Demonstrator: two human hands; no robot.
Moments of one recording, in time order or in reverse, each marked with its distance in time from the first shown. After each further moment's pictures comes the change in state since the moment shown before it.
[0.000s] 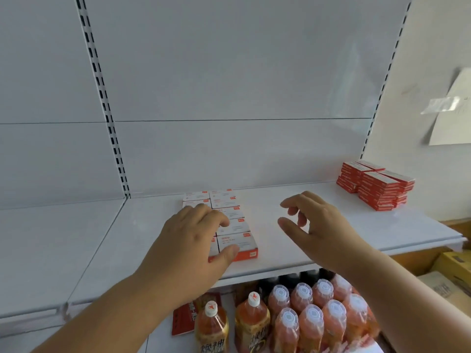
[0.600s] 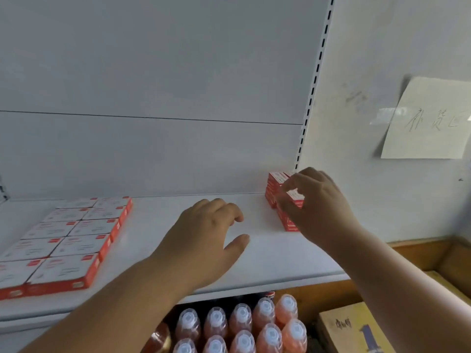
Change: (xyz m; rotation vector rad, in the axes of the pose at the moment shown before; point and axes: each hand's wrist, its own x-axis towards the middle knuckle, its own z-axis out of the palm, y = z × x) left_hand 0.137 0.190 0.110 -0.089 -0.028 0.026; right_hand 0.024 0.211 -0.102 -0.128 0.243 -0.009
